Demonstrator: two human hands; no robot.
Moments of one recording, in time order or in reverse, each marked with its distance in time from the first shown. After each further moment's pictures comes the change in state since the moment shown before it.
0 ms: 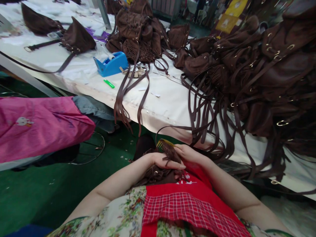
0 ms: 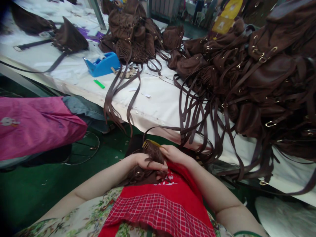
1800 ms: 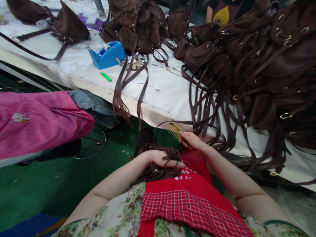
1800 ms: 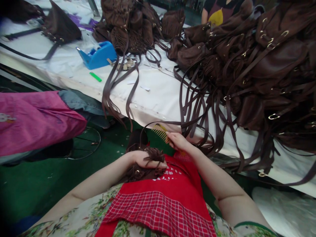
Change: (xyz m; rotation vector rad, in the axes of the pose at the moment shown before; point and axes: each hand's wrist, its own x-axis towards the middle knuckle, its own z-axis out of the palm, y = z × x) left_hand -0.005 -0.011 0.008 0.269 0.004 -0.068; right_hand 0.002 0.020 -0.015 0.359 0.109 0.195
